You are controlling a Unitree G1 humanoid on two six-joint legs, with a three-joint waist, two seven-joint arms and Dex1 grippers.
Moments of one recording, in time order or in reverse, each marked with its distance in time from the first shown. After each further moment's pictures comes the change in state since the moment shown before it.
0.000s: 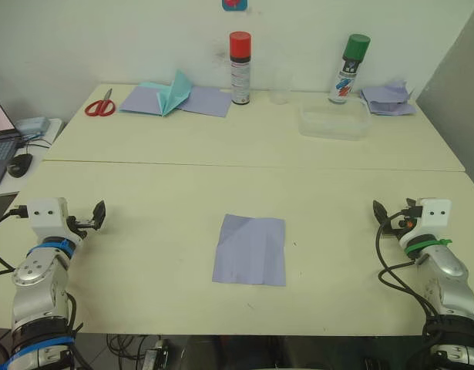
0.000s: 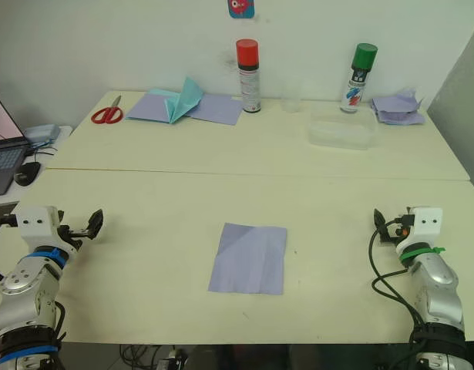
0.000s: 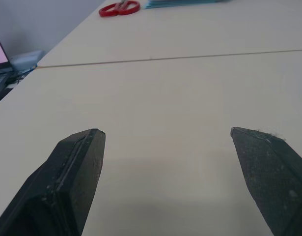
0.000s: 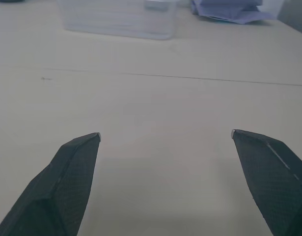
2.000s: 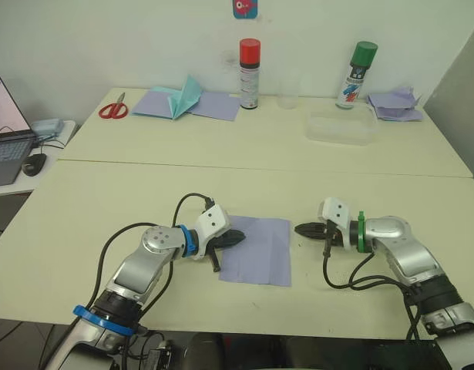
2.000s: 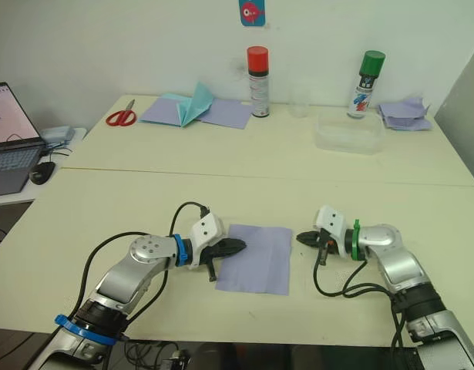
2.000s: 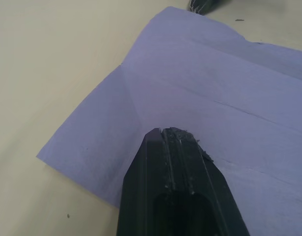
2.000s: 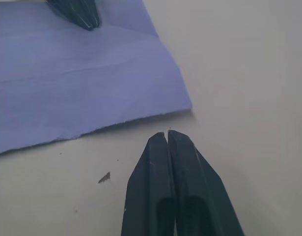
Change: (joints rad) left arm -0.155 -0.073 -0.755 -0.379 0.151 0.272 -0.497; right arm -0.241 -0.107 0.573 -0.026 -0.166 0.078 0.608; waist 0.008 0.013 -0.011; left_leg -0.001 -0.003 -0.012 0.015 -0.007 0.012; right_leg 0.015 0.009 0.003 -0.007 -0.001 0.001
